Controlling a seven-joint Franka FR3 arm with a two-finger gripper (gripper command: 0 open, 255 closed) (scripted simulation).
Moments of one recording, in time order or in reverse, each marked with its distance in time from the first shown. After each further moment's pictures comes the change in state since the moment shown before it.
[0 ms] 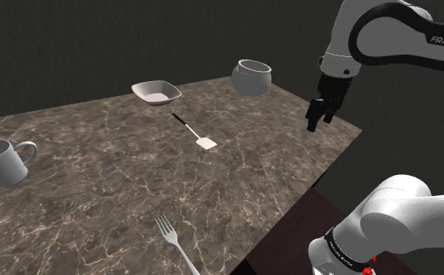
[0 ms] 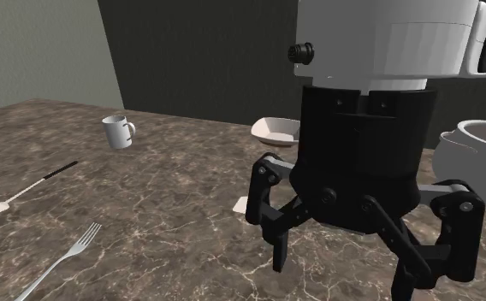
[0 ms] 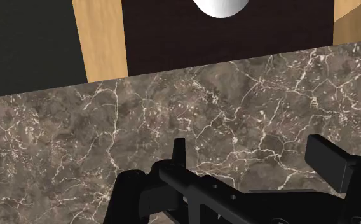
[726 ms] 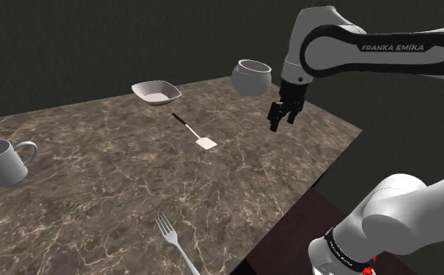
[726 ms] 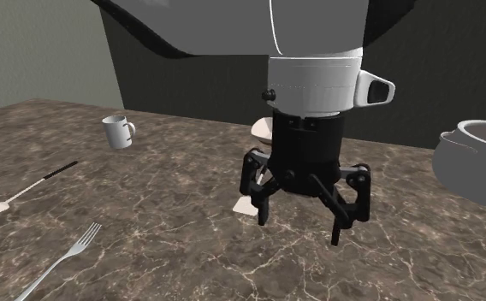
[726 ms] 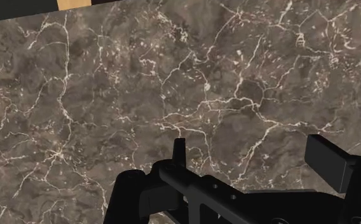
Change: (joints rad) arm 0.040 0.253 0.051 0.039 0.054 0.264 0.062
